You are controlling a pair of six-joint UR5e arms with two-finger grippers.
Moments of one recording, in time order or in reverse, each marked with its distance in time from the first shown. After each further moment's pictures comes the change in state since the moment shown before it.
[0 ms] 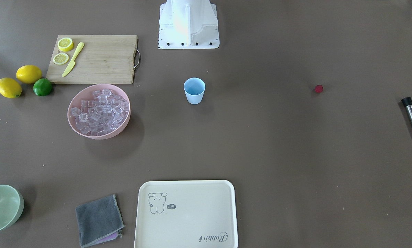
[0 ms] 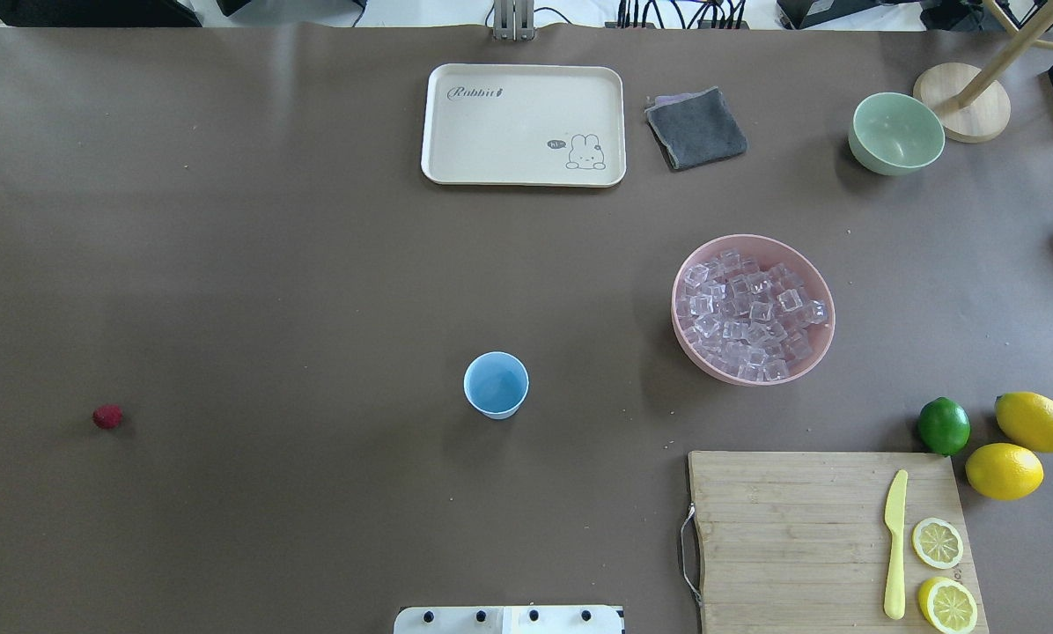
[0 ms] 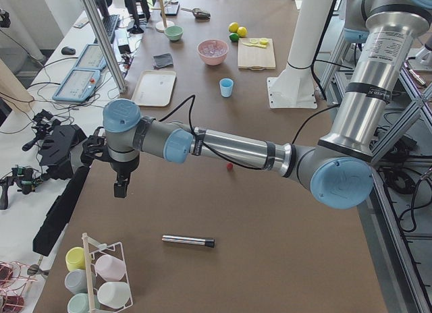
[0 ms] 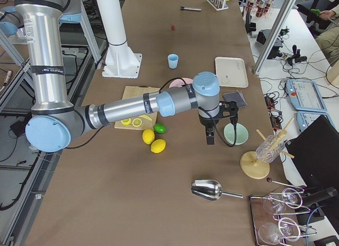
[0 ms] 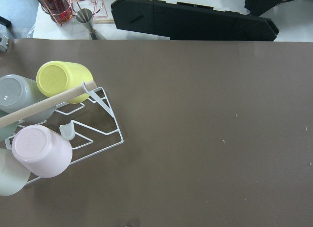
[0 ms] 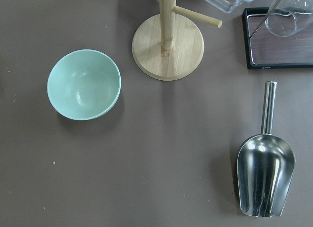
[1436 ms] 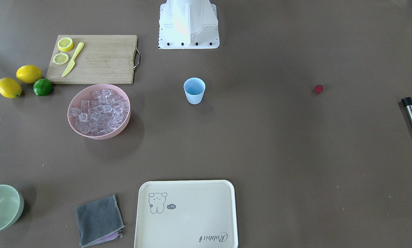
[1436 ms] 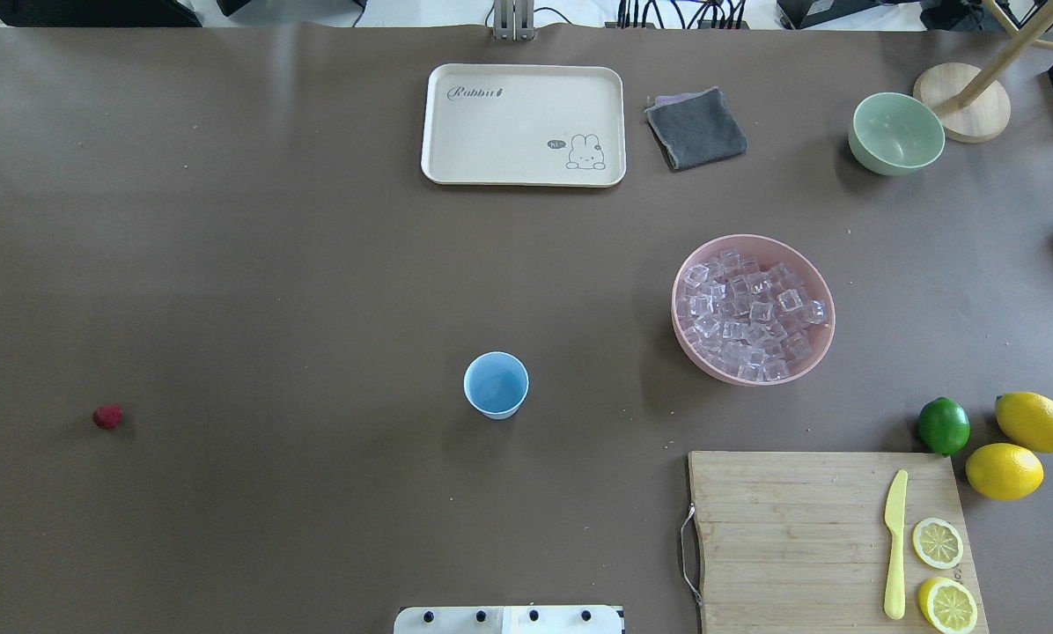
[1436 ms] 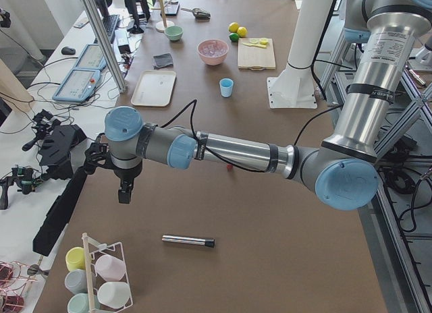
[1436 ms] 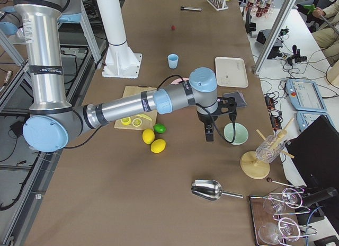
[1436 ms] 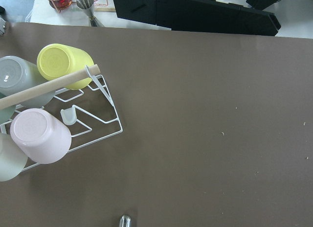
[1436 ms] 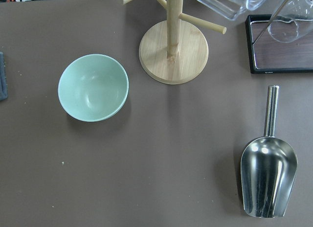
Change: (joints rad) left arm -0.006 0.015 0.013 0.006 -0.010 -0.002; right arm 0.012 -0.018 0.036 0.001 0.009 0.002
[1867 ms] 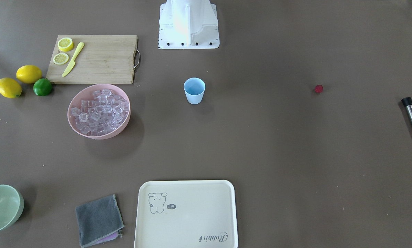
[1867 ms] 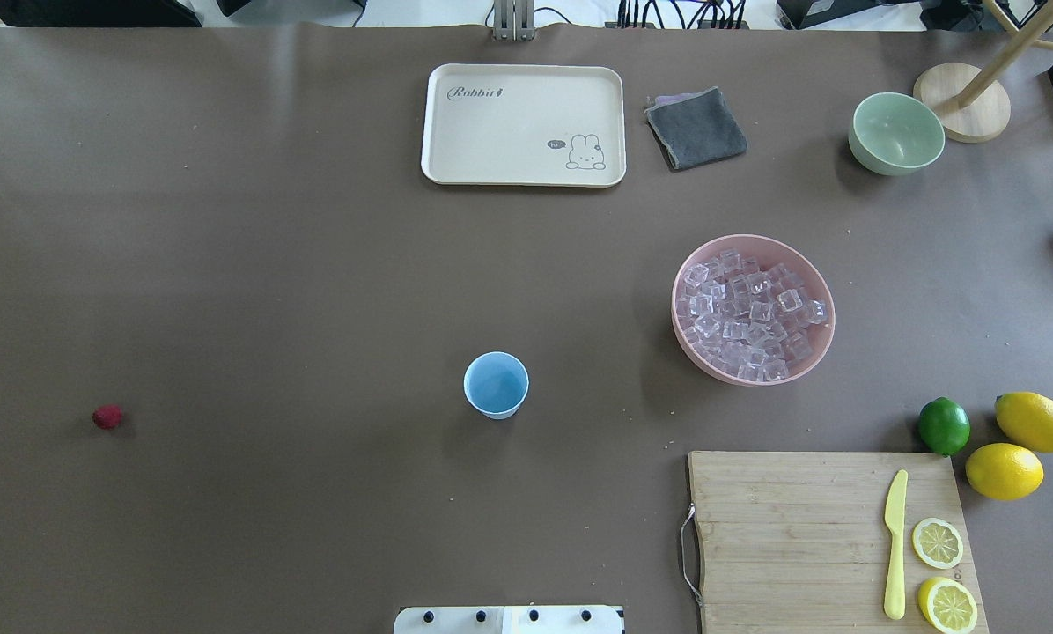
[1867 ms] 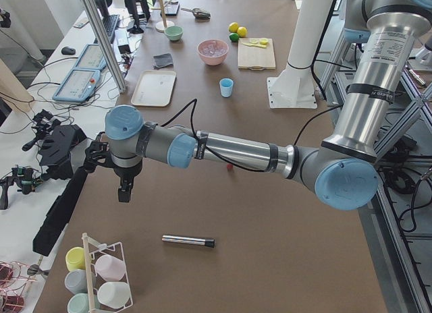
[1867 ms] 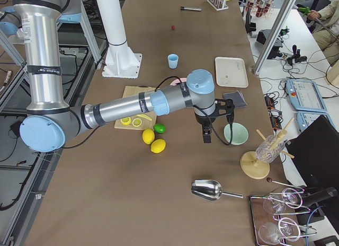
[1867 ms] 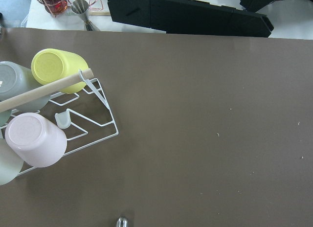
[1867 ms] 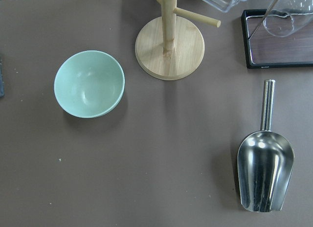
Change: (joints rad) left arm 0.002 0.004 -0.020 -0.003 -0.004 0.002; right arm 0.003 -0.011 0.010 0.006 0.002 0.005
